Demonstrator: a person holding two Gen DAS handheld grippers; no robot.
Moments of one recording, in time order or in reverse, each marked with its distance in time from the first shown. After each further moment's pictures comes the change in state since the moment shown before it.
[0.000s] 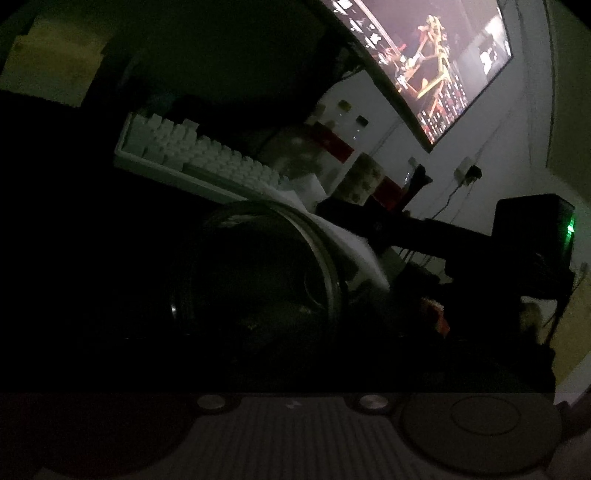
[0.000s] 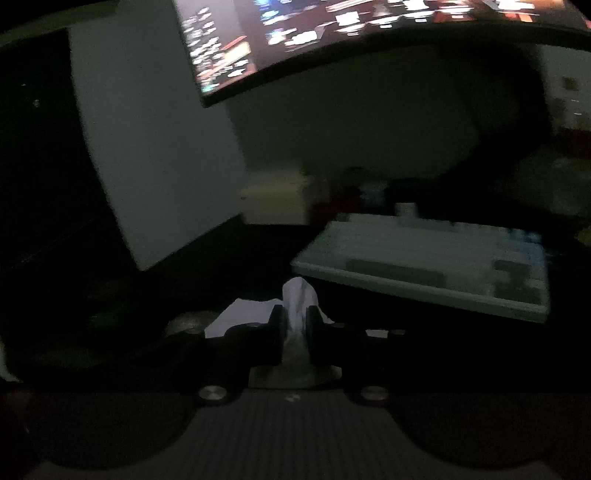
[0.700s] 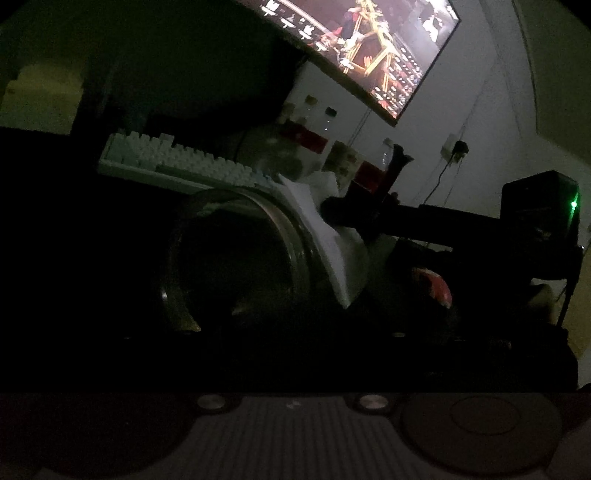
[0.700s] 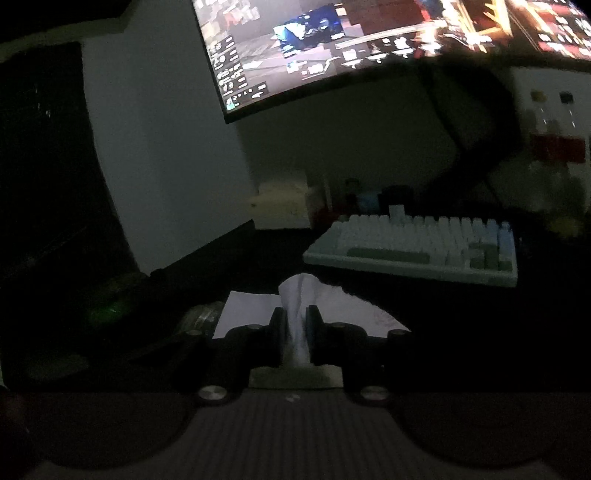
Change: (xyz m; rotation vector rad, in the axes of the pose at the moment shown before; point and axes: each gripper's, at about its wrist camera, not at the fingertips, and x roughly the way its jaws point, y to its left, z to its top) left arm -0.028 -0.056 -0.053 0.134 -0.045 0.055; right arm -0.068 0.037 -0.042 -0.001 -0.070 0.013
